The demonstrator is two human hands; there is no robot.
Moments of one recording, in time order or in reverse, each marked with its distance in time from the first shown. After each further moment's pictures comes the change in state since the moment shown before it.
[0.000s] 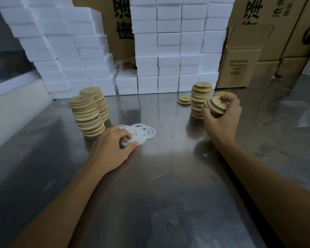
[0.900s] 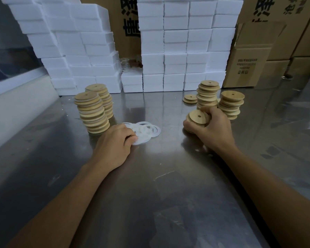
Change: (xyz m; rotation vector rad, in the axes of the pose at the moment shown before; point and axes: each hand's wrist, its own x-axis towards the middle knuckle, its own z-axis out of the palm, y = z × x) left_hand 0.001 0.000 -0.003 0.037 -0.069 0.030; right_hand -0.017 -0.003 0.006 -0.295 -0.379 -0.085
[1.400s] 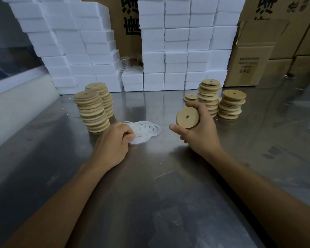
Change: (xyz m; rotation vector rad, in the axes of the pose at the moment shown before) left_hand 0.002 0.000 0.000 -0.071 0.005 -0.082; right_hand -0.022 -0.038 0.014 0.444 -0.119 -0.028
